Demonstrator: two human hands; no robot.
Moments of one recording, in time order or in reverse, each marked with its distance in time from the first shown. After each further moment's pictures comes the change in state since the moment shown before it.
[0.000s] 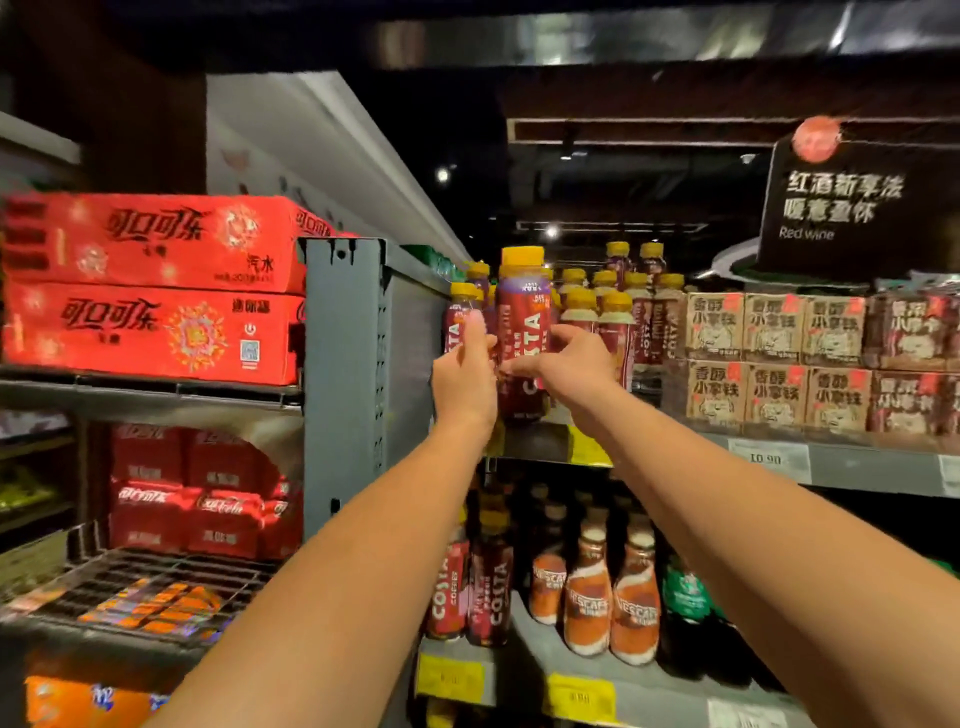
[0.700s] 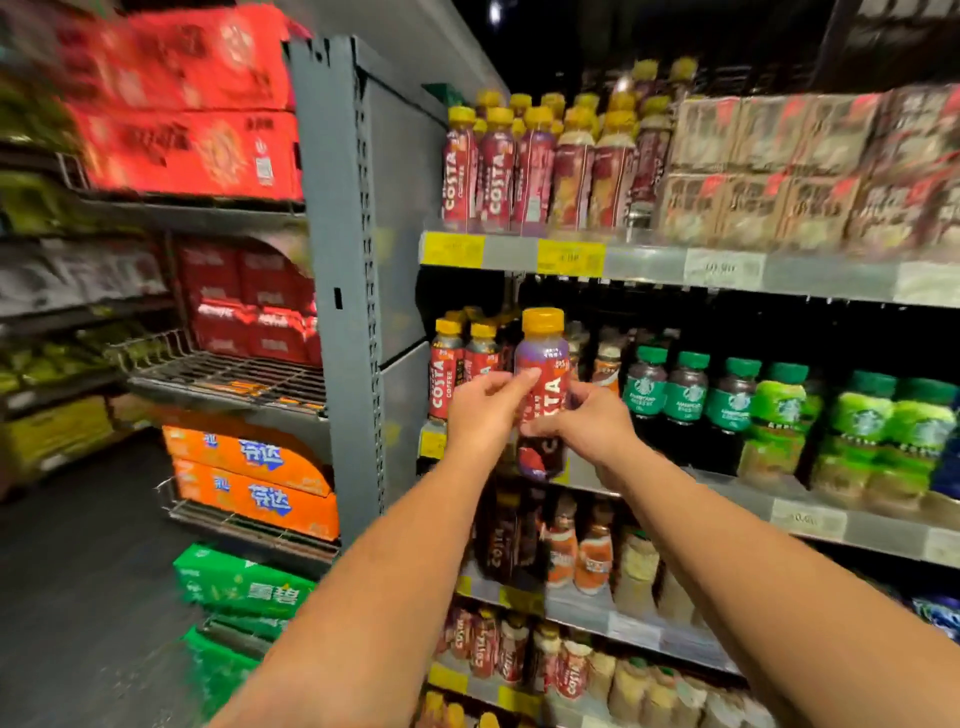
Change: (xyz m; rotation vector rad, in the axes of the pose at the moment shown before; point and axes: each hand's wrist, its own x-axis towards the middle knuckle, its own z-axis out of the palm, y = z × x) left_hand -0.208 -0.111 -0.026 0.330 -0.029 -0.229; right_hand -0.202 0.145 -0.067 -0.019 -0.292 0.267
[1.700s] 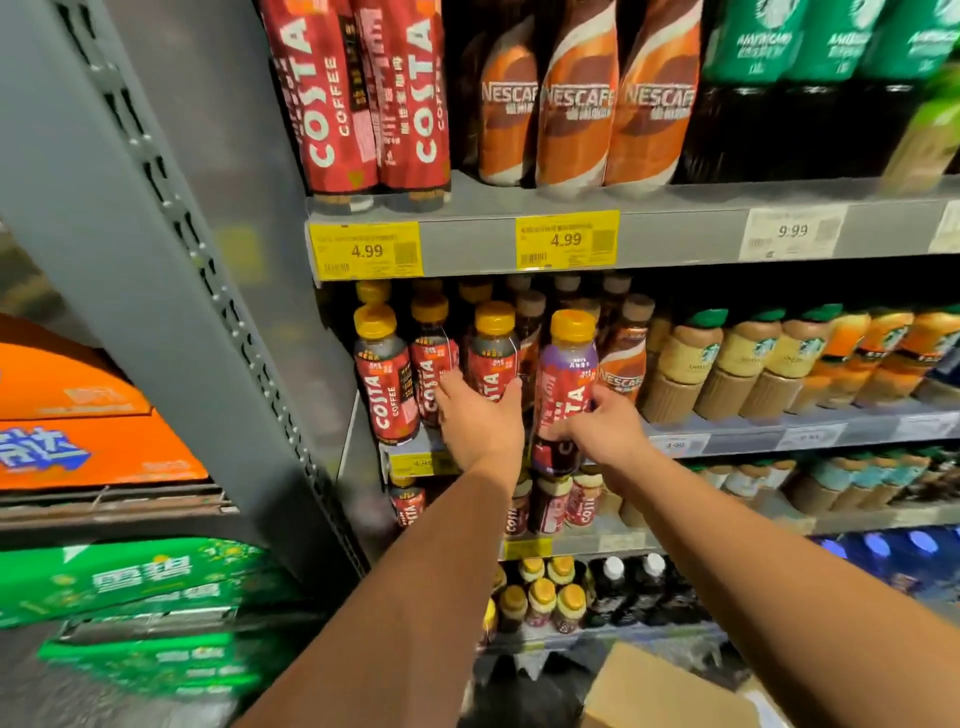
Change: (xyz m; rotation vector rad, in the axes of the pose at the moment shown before) left_hand 0.031 -0.330 0.019 0.506 0.018 -0.212; right_hand 0.015 0.297 0.128 0.087 0.261 0.521
